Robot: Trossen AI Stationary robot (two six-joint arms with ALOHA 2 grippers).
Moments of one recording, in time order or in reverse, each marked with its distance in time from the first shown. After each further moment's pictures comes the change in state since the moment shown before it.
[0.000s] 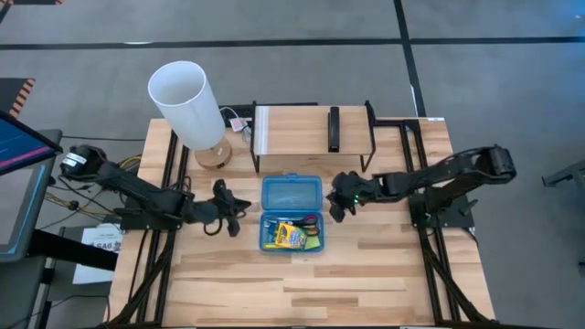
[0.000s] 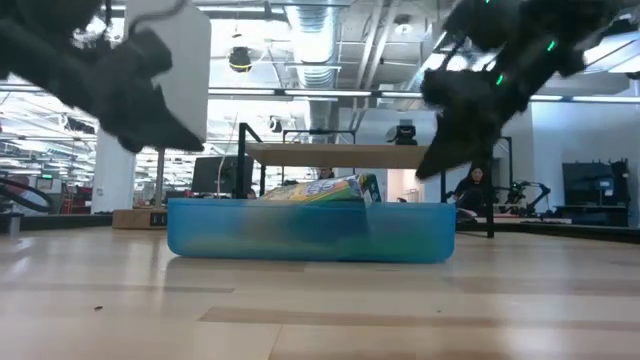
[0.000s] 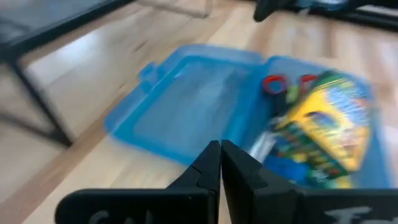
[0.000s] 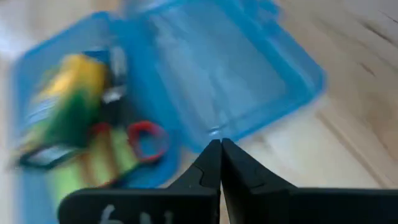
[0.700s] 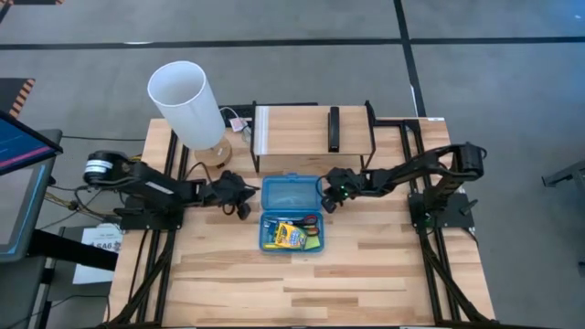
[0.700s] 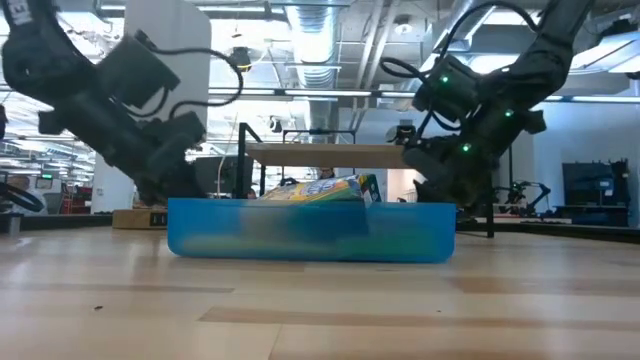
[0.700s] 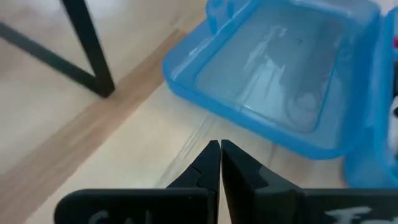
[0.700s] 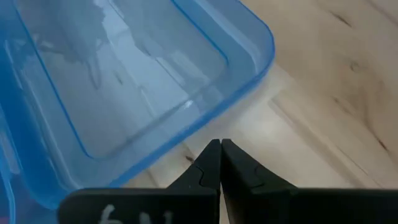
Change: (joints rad) left arm 0.397 0.309 -0.062 0.267 0.319 0.040; right arm -0.181 0.315 -0.026 0.219 -0.066 0.004
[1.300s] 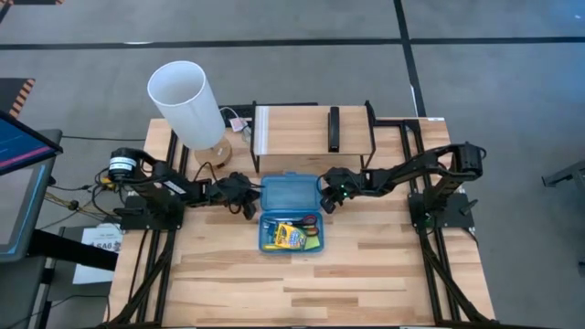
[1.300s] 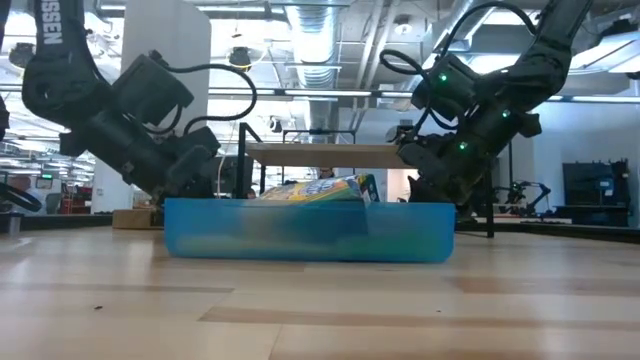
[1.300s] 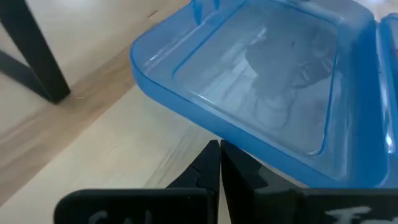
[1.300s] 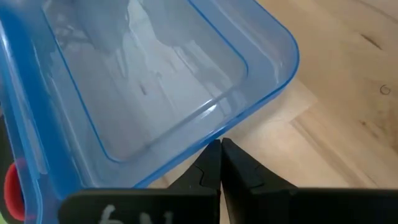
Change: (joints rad) left arm 0.045 0.234 0.024 0.265 0.110 -0.006; right arm -0.001 -0.011 -0.001 0.073 -0.049 -0.043
